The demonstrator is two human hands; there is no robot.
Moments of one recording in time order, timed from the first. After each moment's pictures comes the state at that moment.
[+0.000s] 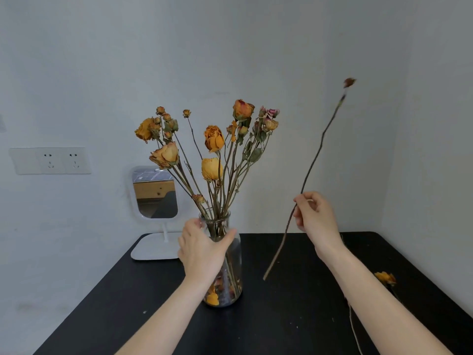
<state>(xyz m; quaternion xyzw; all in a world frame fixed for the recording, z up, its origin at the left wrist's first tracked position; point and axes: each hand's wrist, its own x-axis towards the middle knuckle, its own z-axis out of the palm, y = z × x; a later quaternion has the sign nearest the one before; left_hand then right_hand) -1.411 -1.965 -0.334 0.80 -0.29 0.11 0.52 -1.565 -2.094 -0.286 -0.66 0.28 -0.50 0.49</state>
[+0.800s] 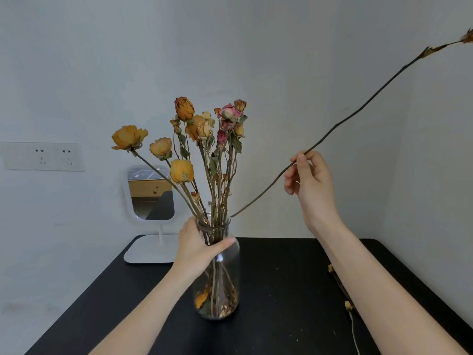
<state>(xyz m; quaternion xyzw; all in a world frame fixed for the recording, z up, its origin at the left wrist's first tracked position) -1.372 -1.969 -0.336 0.73 -0.42 0.00 0.54 -1.541 -2.086 -0.229 -0.62 0.10 -0.59 0.50</state>
